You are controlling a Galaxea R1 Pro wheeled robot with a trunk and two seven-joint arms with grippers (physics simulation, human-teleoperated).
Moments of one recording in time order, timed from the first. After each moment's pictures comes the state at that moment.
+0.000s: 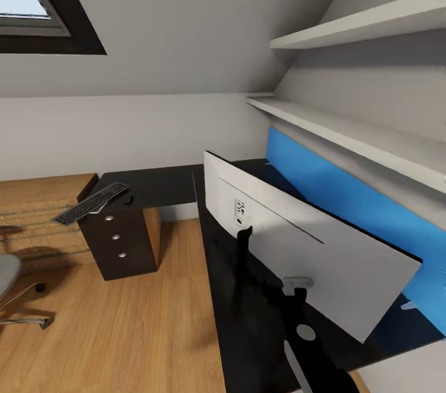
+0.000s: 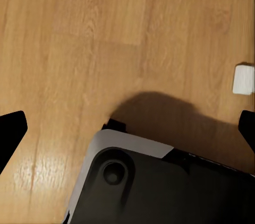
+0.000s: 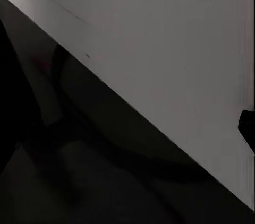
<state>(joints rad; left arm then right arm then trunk) -0.03 0.05 0.03 -0.43 0.33 -0.09 0.01 -0.29 0.07 0.18 -1.07 -0.03 0.06 -0.24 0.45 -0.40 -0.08</state>
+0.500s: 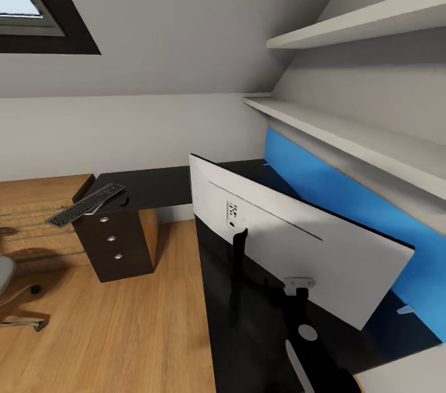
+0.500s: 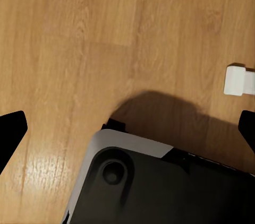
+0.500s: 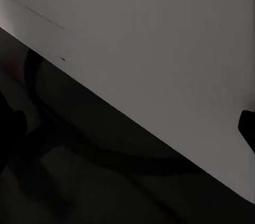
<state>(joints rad) -0.03 0.04 0.03 -0.43 0.33 -0.09 0.01 -0.29 0.06 0.18 -1.07 -0.03 0.06 -0.24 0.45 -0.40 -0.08</state>
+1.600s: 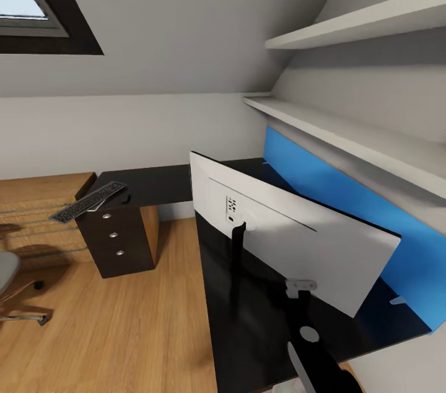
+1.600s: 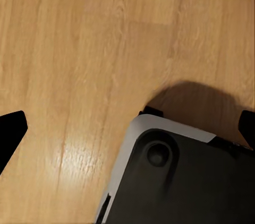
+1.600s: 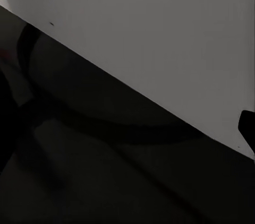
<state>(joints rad) -0.03 0.08 0.03 -0.20 0.34 -0.31 0.00 -0.29 0.05 0.17 -1.05 -0.03 0.06 -0.24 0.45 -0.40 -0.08</state>
